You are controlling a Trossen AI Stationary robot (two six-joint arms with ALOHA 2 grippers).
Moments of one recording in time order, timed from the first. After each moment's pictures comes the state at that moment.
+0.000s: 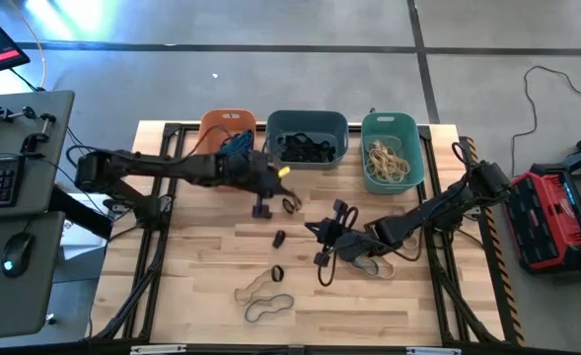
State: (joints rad) left arm 0.13 1.47 1.03 -0.26 0.02 0.27; right arm 0.40 1.60 0.89 0.13 0.73 0.21
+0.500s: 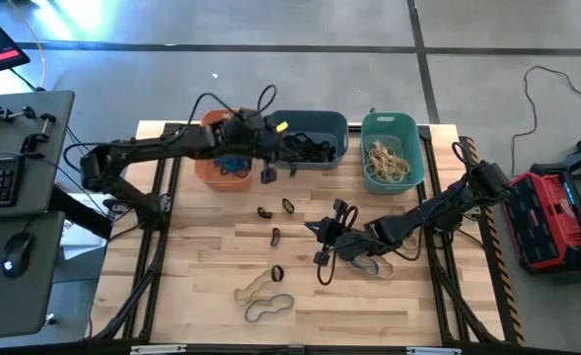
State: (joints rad) left arm 0.35 1.51 1.23 -0.28 0.09 0.33; right arm 0.39 1.60 0.89 0.13 0.73 0.21
